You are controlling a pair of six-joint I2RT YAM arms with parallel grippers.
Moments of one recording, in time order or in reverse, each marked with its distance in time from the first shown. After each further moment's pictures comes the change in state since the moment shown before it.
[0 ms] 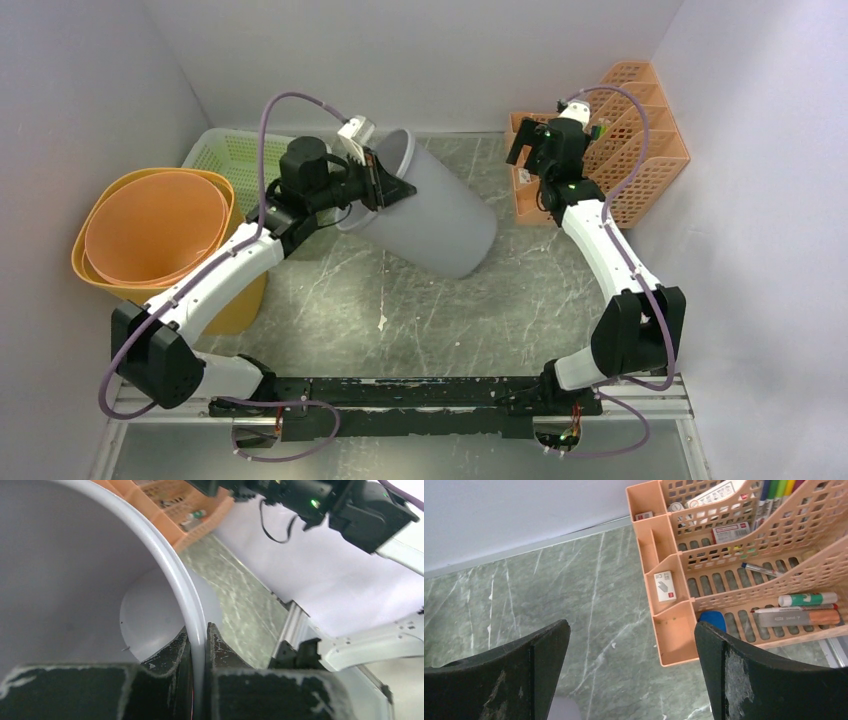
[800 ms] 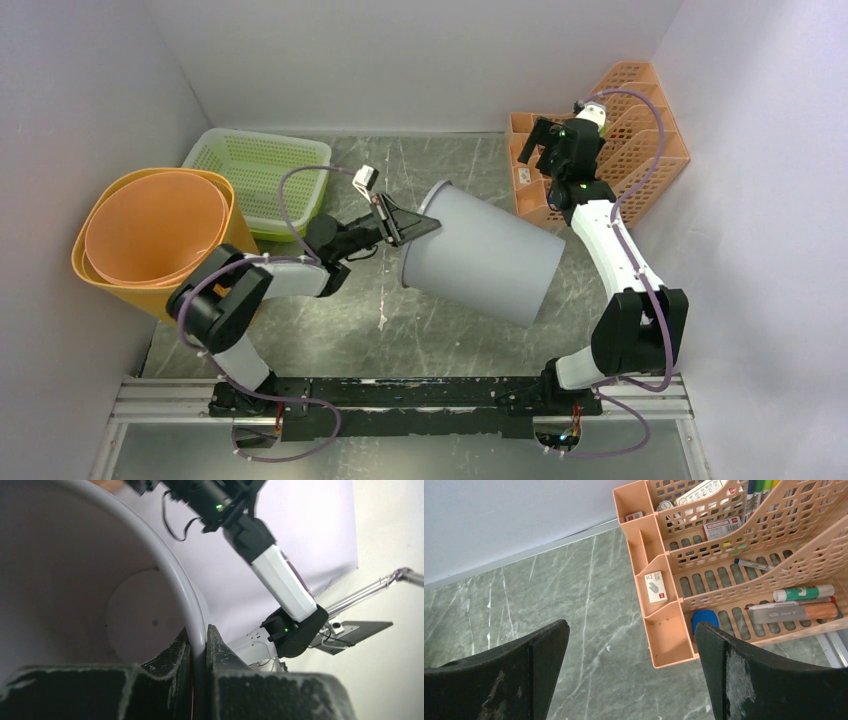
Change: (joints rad) left arm -0.105 0.278 -0.505 1.369 0.087 -0.939; right arm -0.090 -0.001 -0.009 -0.002 -0.065 0.038
